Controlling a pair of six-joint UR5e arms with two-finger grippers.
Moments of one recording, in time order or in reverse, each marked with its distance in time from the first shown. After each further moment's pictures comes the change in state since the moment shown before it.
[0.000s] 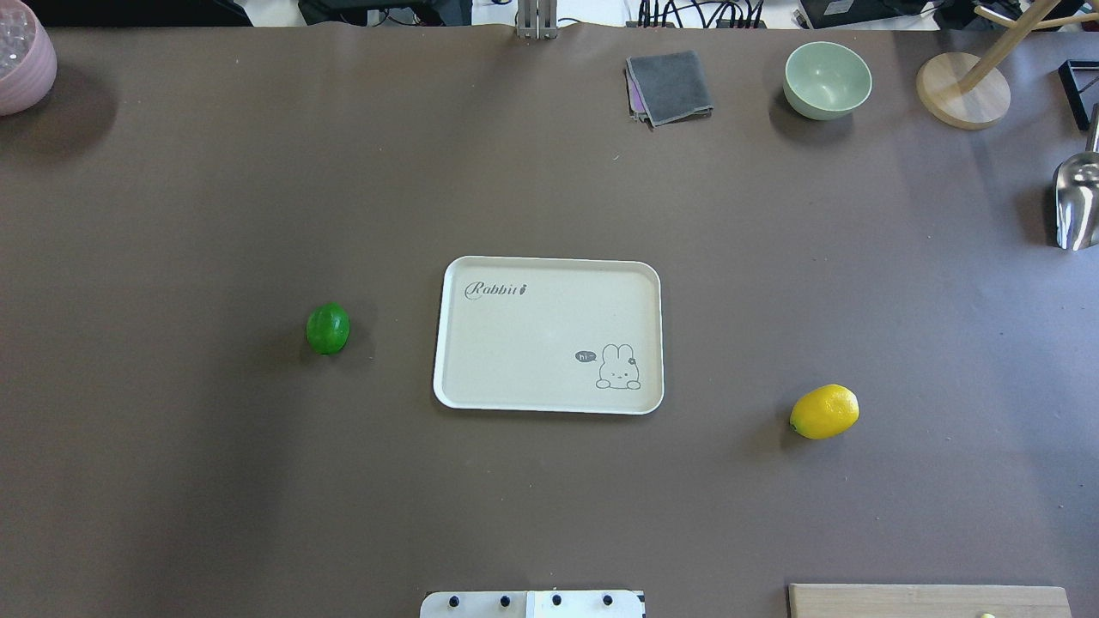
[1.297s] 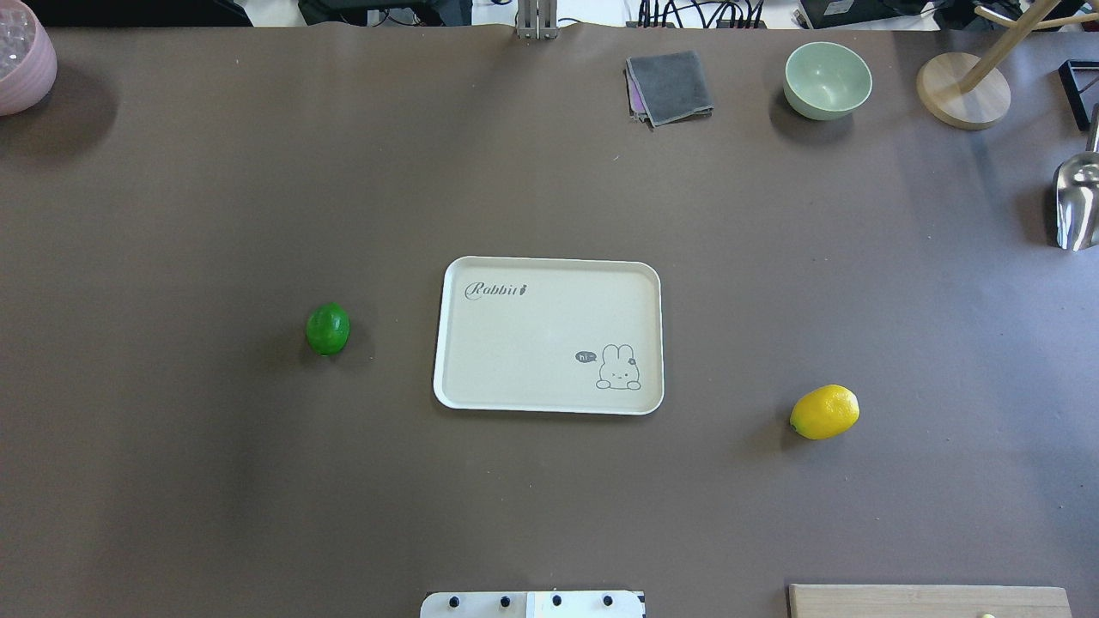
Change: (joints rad) left arm 0.342 -0.187 0.095 -0.530 -0.050 -0.494; right arm -0.057 0.043 0.009 0.207 0.057 0.190
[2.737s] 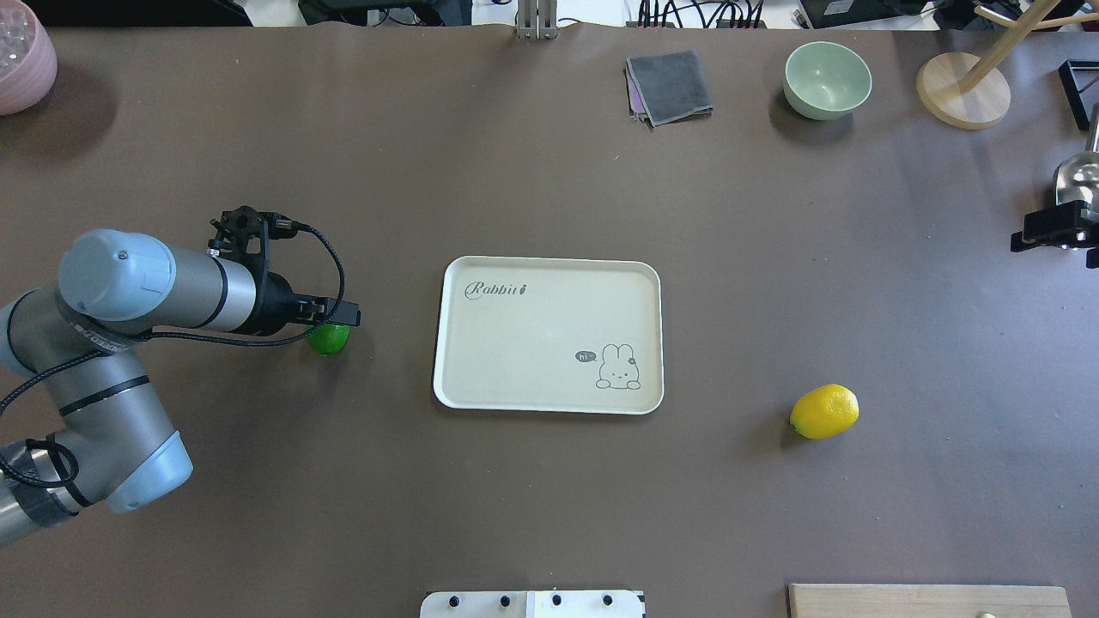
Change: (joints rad) left arm 0.698 -0.289 0.156 -0.003 0.599 -0.622; right arm -0.371 0.006 0.002 0.300 -0.231 0.647
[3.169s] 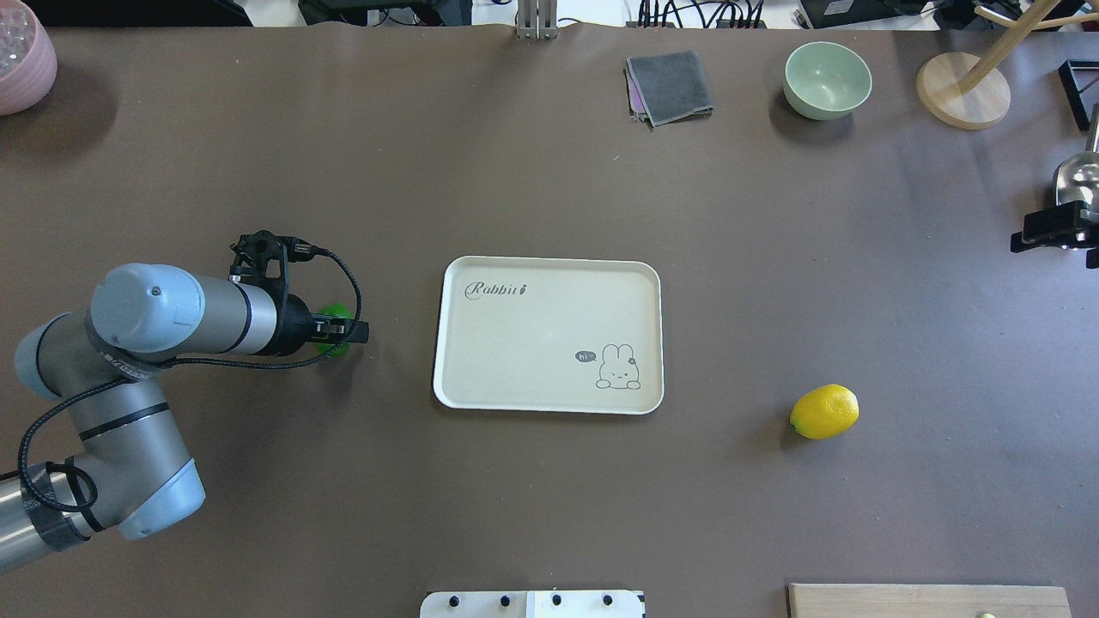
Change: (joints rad) left arm 0.060 0.001 0.006 0.000 0.086 -0.024; right arm 0.000 0.000 -0.002 0.000 0.000 -0.001
